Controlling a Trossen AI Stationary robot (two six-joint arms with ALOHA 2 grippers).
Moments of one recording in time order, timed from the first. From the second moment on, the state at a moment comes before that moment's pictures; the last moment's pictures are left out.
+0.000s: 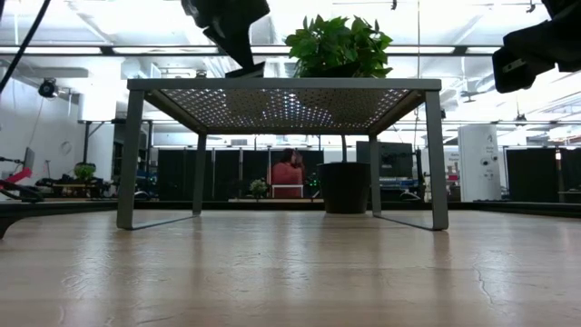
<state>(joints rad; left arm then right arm) -0.27 1.68 1.53 -1.07 -0.91 -0.50 0.36 0.05 0.18 -0.21 0.16 0.07</state>
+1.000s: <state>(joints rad) -0.27 1.68 1.52 -1.05 -0.91 -0.53 0.36 0.05 0.18 -0.21 0.16 0.07</state>
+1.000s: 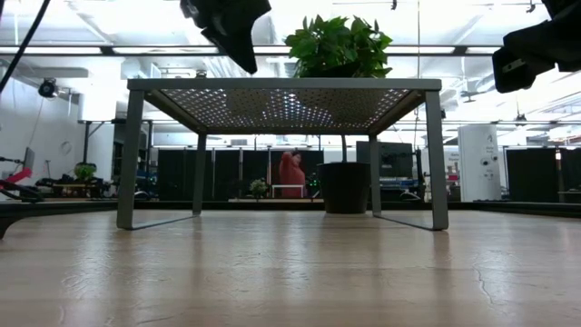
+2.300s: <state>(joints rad) -0.67 1.68 1.42 -1.05 -0.39 -0.69 0.36 0.05 0.18 -0.21 0.16 0.07</state>
